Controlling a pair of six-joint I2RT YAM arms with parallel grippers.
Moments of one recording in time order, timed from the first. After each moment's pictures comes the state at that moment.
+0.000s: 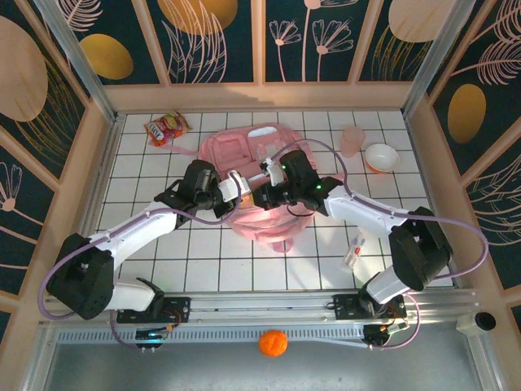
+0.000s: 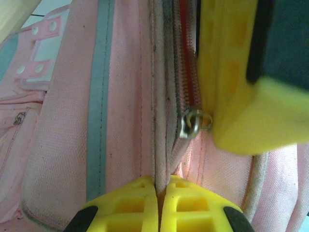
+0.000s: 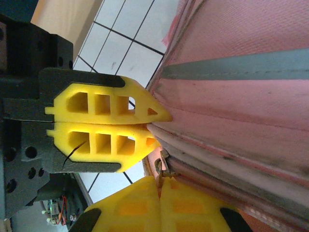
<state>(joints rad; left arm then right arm) -0.56 1.36 0.82 -0.15 0.33 0.55 0.72 1.53 1.01 -0.19 -0.52 0.45</state>
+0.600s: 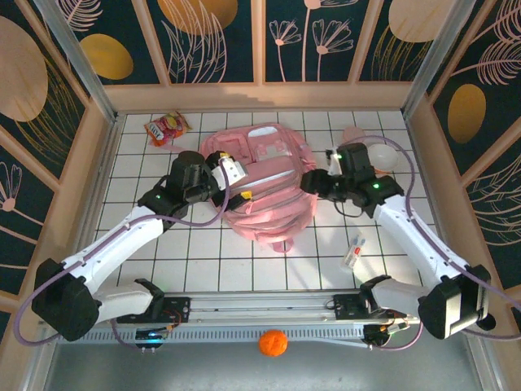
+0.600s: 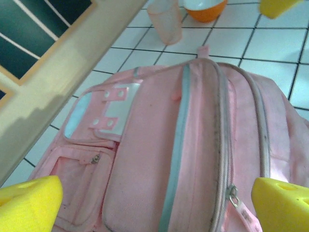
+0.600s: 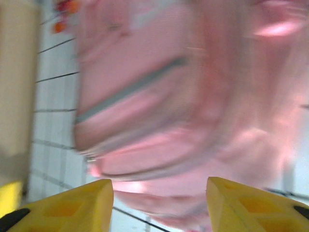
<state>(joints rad) -0.59 1.21 0.91 -0.18 0.25 0.47 0.40 1.16 1.00 -0.69 -0.28 0.62</state>
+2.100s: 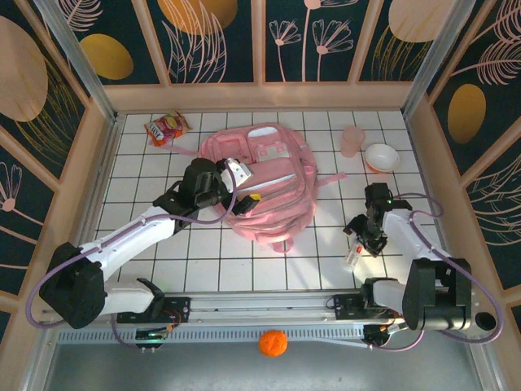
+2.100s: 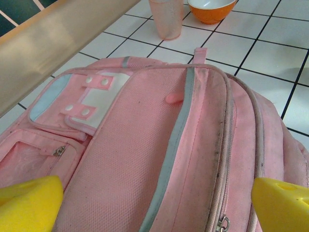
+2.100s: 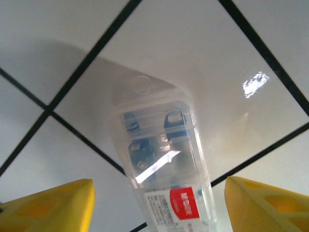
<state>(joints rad) -0.63 1.29 0.83 -0.02 0.23 0.29 0.03 1.21 0.62 -0.87 -0.06 0.75</state>
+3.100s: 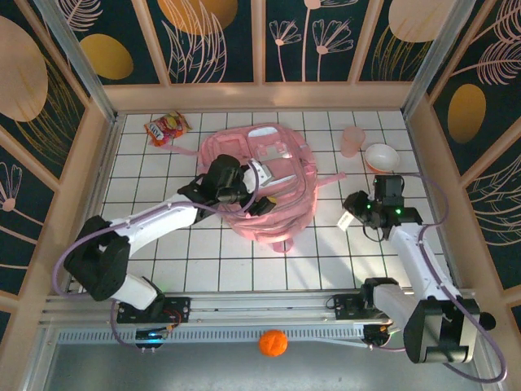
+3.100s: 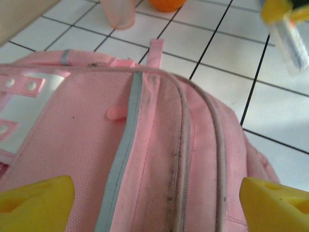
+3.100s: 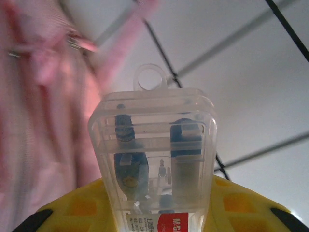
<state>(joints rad) -0.70 1.53 0.97 -0.03 0.31 0.24 0.04 0.97 0.65 -0.56 -0.22 0.63</state>
